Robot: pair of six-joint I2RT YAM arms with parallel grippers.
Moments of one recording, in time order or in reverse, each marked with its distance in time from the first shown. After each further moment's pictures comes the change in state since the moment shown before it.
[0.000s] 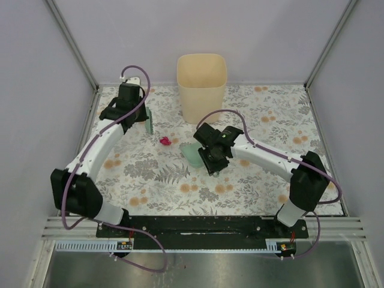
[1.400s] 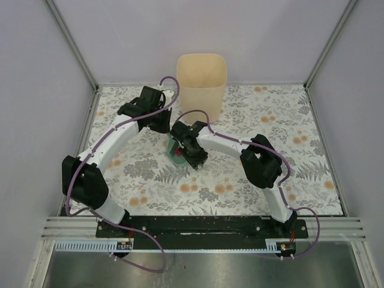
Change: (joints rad) left arm -0.133 0.207 0.113 -0.168 0.342 0.250; right arm 0.012 0.518 0.407 -0.031 0.044 -0.250
